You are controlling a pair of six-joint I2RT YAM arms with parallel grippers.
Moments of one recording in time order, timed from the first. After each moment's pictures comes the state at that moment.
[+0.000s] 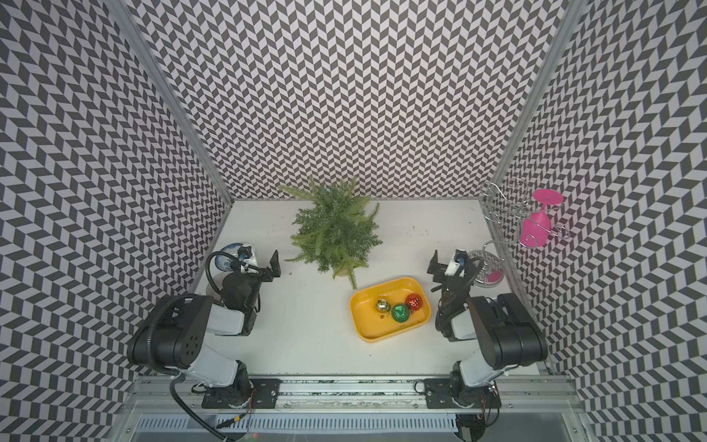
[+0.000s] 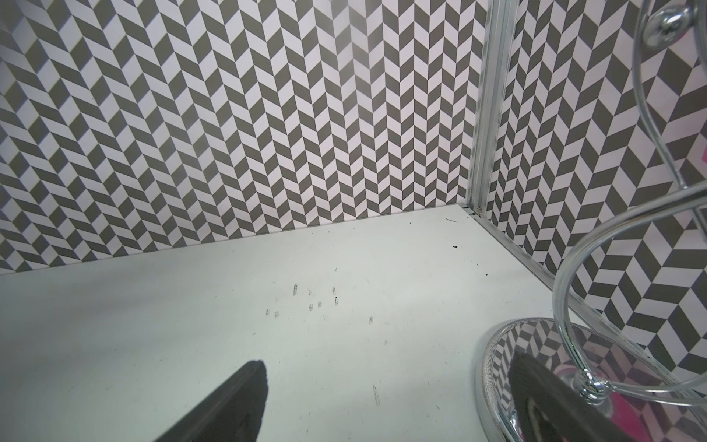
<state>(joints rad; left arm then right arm) -0.02 1.56 0.25 1.25 -0.03 0.01 0.10 1.57 0.19 1.33 0.30 0.06</state>
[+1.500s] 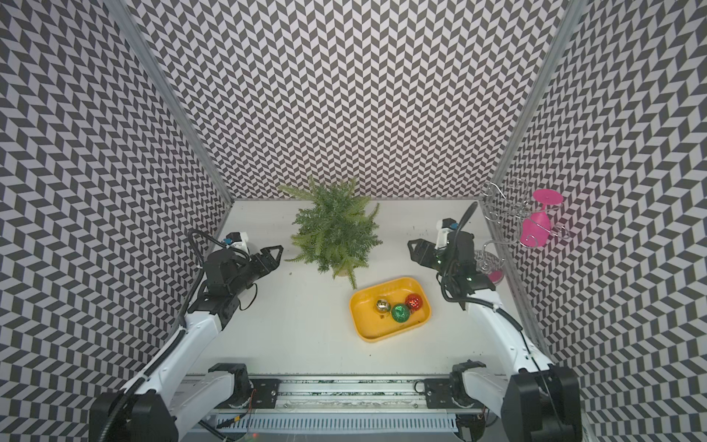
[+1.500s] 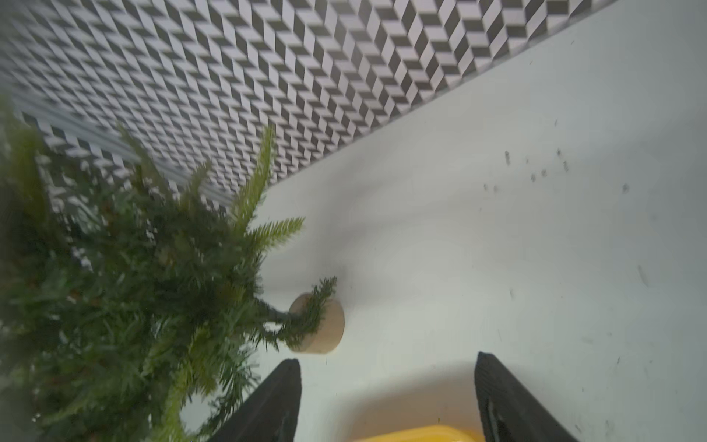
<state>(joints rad) -0.06 0.96 0.56 0.00 0.33 -0.60 0.18 1.13 0.79 -0.22 -0.31 0.50</state>
